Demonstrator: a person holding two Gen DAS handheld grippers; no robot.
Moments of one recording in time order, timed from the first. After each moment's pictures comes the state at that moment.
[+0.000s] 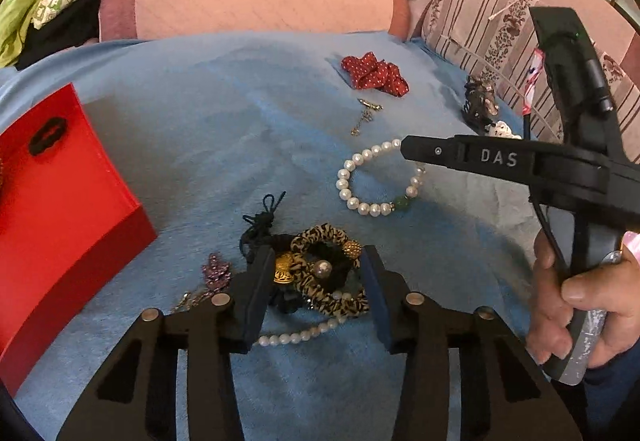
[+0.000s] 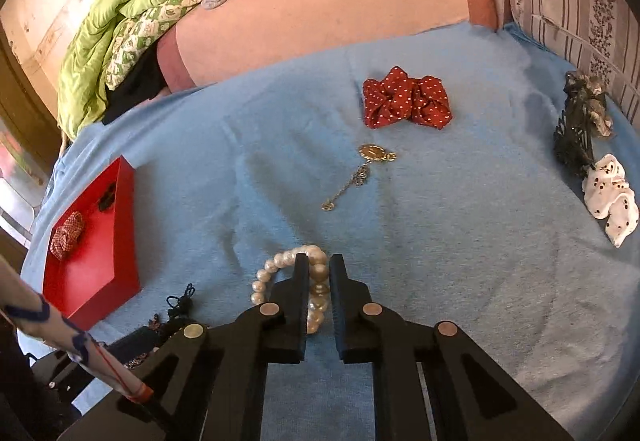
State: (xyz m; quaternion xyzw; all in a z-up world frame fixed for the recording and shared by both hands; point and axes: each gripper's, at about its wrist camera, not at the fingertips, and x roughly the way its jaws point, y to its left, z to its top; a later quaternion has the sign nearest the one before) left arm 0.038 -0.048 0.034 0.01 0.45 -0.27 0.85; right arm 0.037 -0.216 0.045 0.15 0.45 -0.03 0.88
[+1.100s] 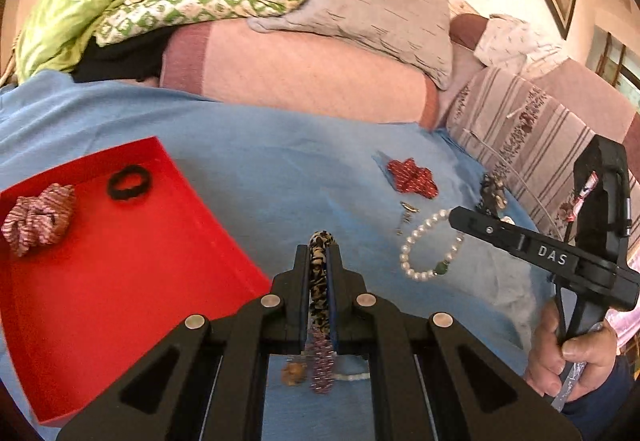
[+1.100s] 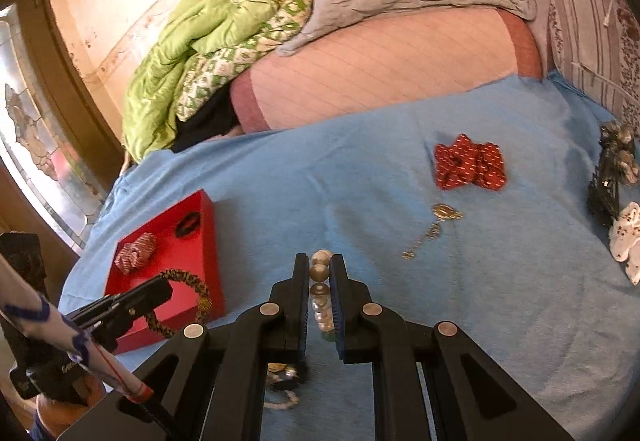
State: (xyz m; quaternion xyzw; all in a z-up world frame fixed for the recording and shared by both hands) left arm 0.055 0.044 0.094 -0.08 0.36 -0.23 0.90; right arm 0.023 -0.174 0.098 0.16 0.35 0.07 0.92
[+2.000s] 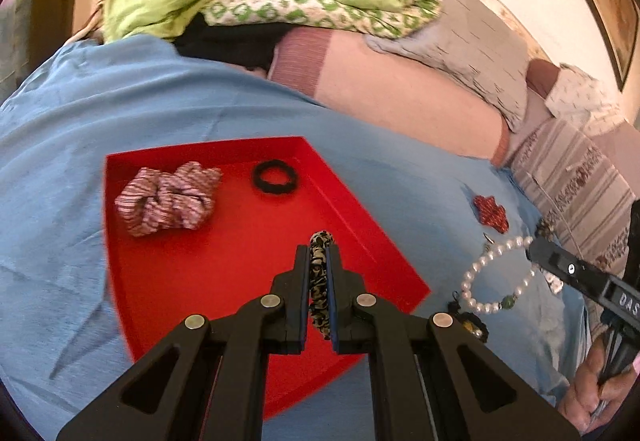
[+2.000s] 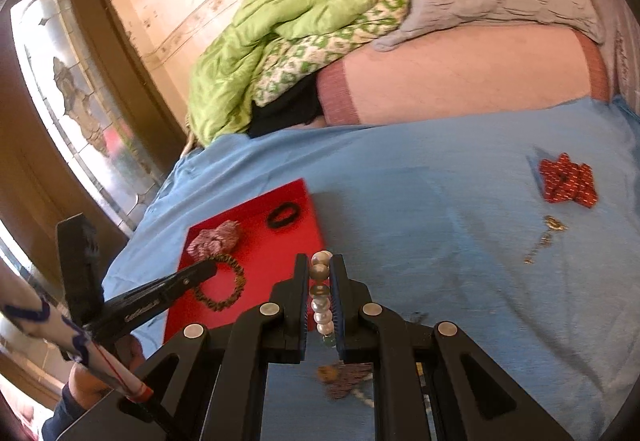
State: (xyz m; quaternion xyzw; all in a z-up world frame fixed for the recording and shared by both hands) left arm 0.063 0.174 0.087 -0.14 0.37 -0.12 0.91; right arm 0.028 -0.072 0.119 0.14 0.34 0.17 0.91
